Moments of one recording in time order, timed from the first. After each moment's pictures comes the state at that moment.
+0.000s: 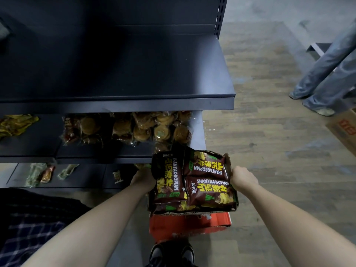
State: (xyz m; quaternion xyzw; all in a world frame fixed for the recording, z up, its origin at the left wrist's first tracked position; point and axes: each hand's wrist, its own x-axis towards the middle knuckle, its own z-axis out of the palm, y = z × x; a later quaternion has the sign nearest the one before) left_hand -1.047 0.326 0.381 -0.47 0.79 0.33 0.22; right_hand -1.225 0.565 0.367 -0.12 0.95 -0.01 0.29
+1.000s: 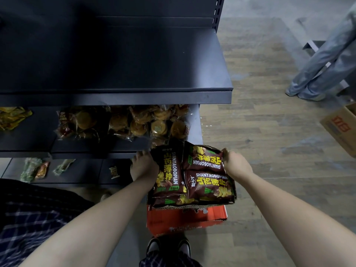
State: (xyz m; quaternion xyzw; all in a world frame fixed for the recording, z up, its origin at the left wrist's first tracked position) left_hand -1.064 0.346 0.388 -0.48 0.84 0.22 0.08; right_hand -1.232 0.555 0.375 -0.16 0.96 -0.09 0.23
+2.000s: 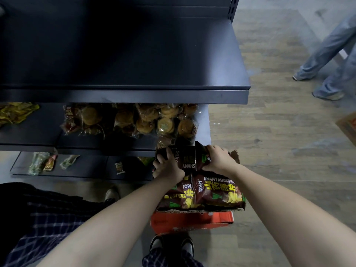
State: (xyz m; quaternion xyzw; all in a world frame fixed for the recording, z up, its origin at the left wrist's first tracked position) left_hand -1.099 0.371 0.378 -0.46 0.81 0.29 0.22; right_hand -1.232 0.488 0.363 -0.33 0.88 -0.08 0.32
